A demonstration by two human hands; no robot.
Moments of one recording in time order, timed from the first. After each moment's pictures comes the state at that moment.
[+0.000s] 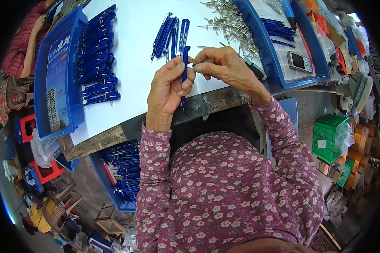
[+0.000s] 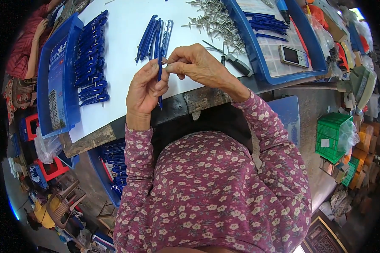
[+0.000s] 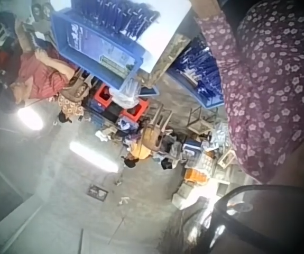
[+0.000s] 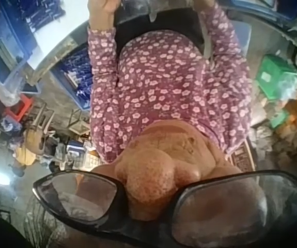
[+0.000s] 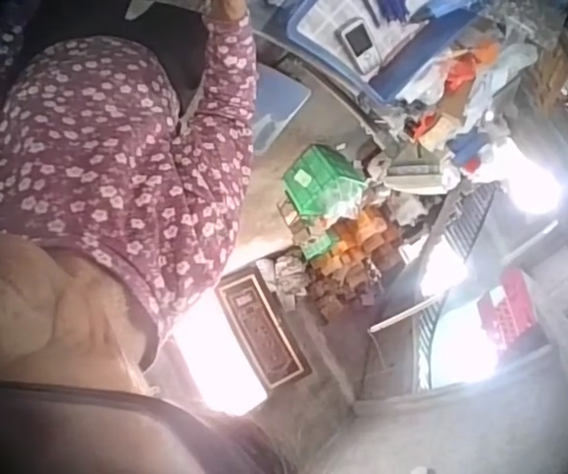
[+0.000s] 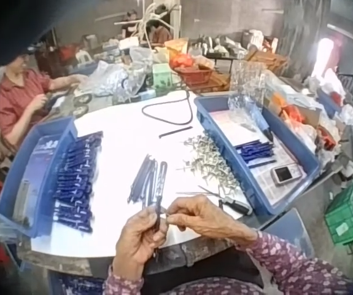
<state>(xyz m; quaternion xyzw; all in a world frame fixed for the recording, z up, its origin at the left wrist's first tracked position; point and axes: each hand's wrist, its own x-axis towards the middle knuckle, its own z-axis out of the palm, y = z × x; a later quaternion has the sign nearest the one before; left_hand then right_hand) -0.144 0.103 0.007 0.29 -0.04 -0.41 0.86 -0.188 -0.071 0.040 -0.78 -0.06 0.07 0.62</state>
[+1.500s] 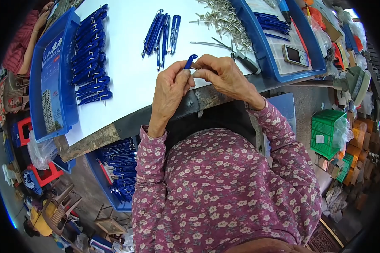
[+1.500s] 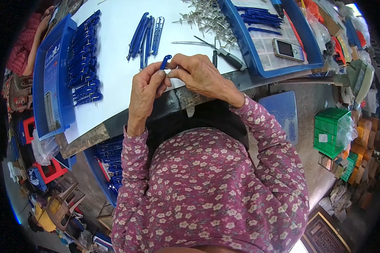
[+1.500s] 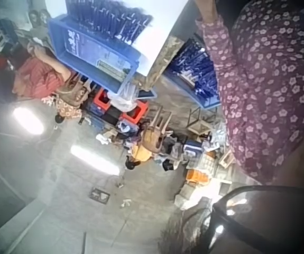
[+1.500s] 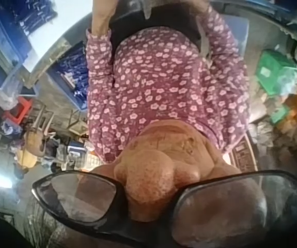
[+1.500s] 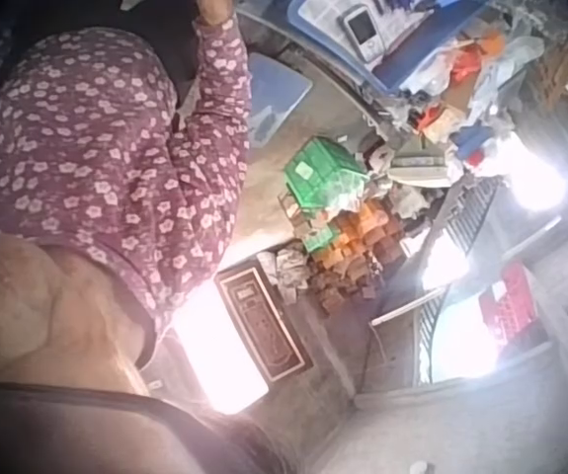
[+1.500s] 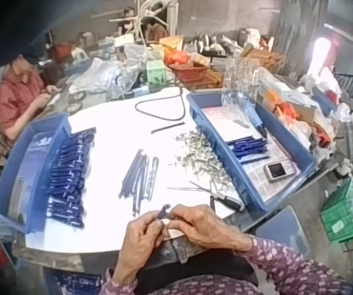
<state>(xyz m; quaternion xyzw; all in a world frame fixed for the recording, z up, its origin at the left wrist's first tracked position) -0.172 0.093 0.017 0.64 -0.16 -0.28 0.70 -0.215 -0.073 0.019 -0.87 -0.08 -0.03 0.48</state>
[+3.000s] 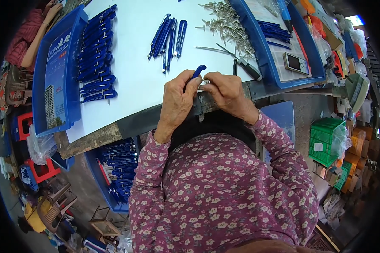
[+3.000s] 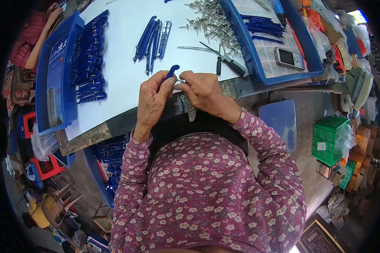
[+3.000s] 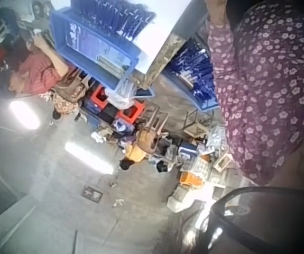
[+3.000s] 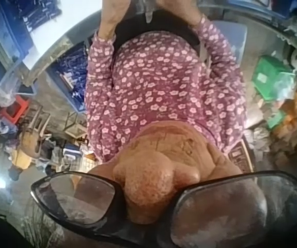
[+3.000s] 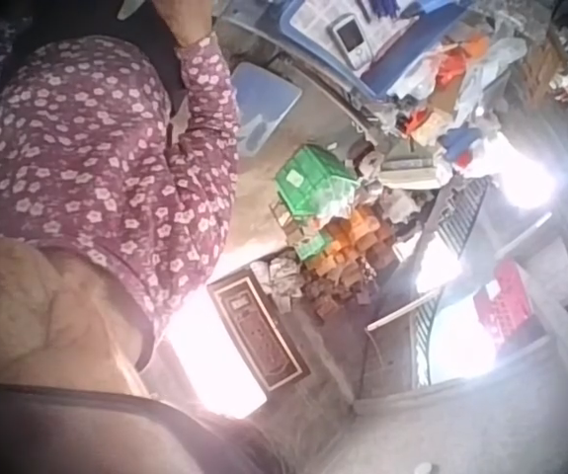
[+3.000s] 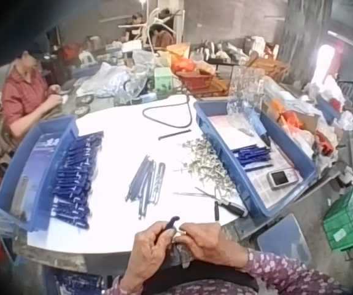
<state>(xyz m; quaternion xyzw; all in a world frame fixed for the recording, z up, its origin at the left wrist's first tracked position) -0.186 0.092 0.021 0.71 -0.21 -0.17 0.65 -0.233 -0.058 0.003 -0.88 -0.17 -0.29 0.33</state>
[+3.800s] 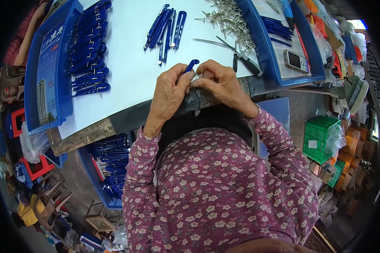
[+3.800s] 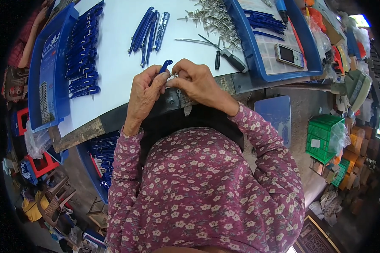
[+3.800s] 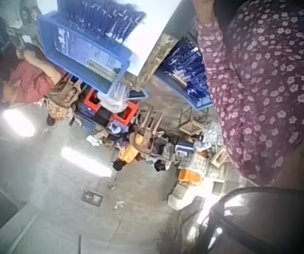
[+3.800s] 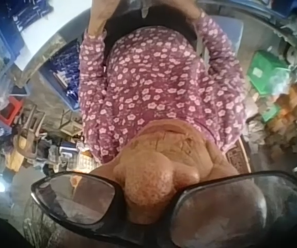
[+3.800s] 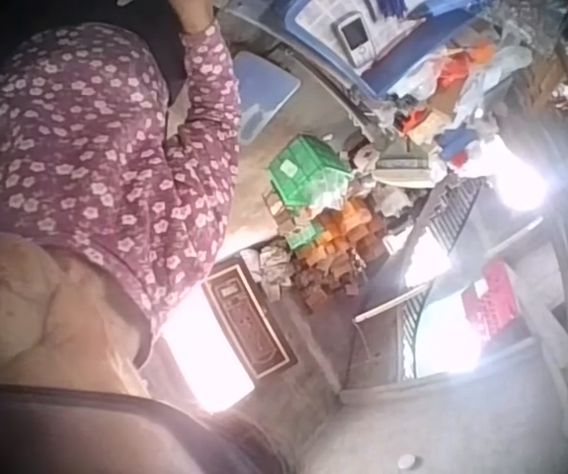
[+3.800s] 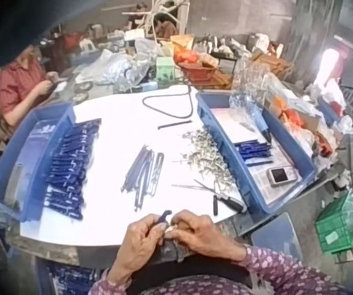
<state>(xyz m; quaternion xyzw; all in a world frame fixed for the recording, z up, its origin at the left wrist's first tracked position) -0.178 0.104 0.015 0.72 -0.19 -0.23 0.62 -0.230 -0.056 0.005 -0.83 -0.06 -0.06 0.55</state>
